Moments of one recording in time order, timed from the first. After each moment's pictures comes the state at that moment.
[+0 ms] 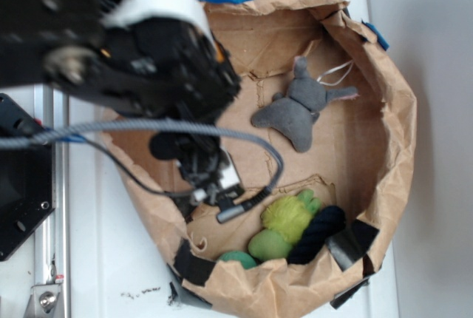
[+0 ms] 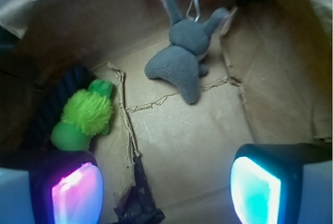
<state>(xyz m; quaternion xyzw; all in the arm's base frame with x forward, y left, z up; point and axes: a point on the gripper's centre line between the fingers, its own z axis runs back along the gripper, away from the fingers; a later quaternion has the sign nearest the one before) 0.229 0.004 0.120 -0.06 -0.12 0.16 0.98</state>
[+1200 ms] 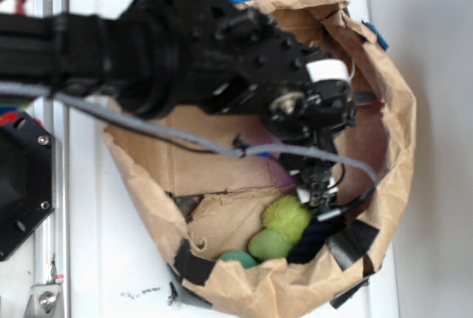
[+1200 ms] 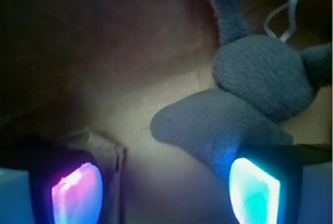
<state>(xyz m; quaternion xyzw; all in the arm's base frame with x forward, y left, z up) 0.313 -0.001 0.047 -0.09 -0.13 0.12 0.98</state>
